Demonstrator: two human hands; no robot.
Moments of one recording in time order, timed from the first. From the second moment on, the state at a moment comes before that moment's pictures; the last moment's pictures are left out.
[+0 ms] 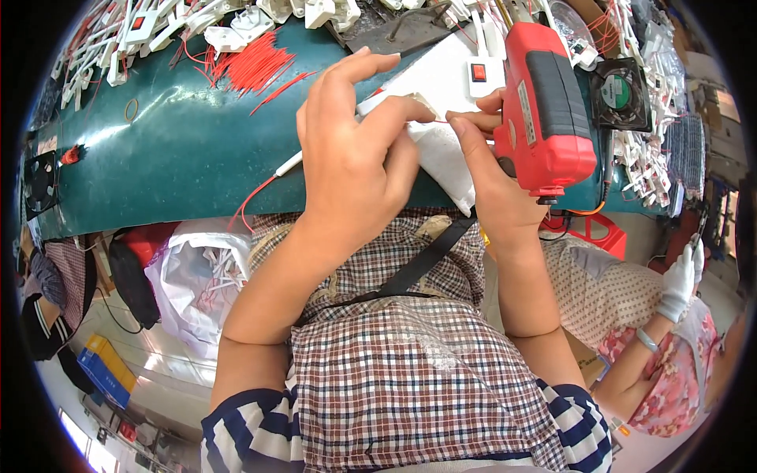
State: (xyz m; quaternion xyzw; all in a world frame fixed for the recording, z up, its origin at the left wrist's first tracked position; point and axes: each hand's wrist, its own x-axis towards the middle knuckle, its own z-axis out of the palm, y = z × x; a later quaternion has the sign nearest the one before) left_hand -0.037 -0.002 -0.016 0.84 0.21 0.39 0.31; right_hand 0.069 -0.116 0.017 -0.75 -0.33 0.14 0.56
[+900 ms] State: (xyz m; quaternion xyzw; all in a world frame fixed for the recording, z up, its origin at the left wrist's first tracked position) left_hand -0.035 -0.010 -0.009 0.85 0.29 0.34 0.26; right_hand 0.065 -0.149 0.054 -0.79 -0.37 0.12 0.47
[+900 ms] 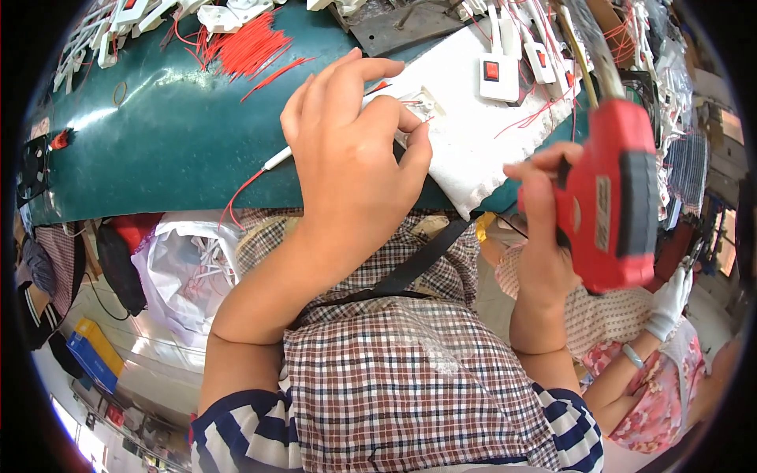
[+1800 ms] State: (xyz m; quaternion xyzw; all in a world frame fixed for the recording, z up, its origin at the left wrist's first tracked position) left_hand -0.029 -0.015 -0.014 0.86 0.29 0.34 0.25; right_hand 0.087 -0.215 0.084 -0.81 -0.50 0.13 0.28
